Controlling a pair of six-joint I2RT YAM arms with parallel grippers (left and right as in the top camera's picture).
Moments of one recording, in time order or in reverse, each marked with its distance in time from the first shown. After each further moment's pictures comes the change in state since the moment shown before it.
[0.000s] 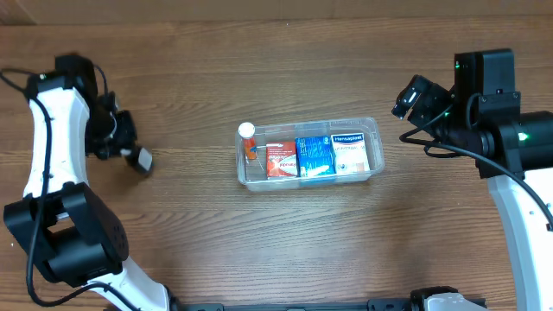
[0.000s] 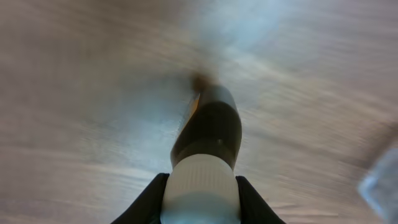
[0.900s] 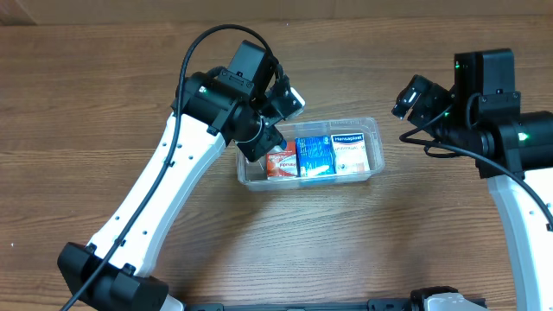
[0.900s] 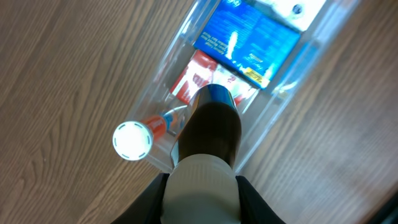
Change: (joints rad) left arm -0.781 -0.204 0.068 0.044 0.029 0.460; right arm 0.000 0.000 0.000 0.000 0.000 0.000
